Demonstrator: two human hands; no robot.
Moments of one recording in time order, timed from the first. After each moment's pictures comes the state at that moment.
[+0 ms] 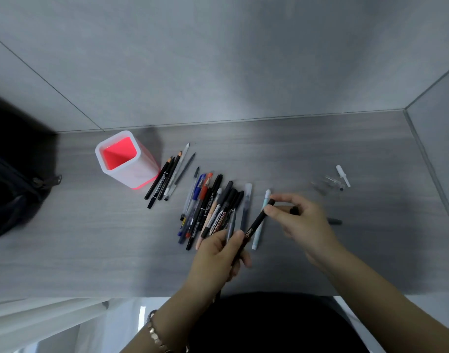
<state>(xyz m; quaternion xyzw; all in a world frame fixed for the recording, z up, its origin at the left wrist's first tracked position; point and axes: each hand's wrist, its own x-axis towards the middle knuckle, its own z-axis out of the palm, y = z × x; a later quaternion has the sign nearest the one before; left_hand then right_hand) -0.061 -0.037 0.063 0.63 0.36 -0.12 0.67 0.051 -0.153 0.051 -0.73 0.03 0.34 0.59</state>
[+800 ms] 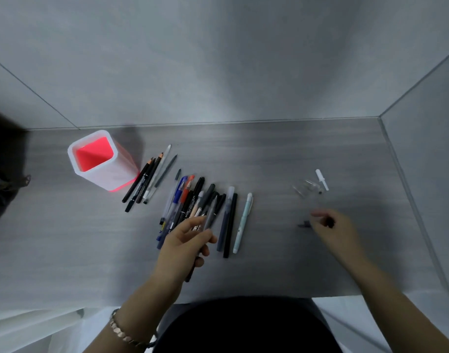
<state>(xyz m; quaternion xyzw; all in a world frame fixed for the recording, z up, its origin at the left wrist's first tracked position) -0.054 -0.014 0.051 0.54 0.43 -0.06 0.72 0.093 -0.243 -0.002 -0.90 0.02 0.21 0.37</state>
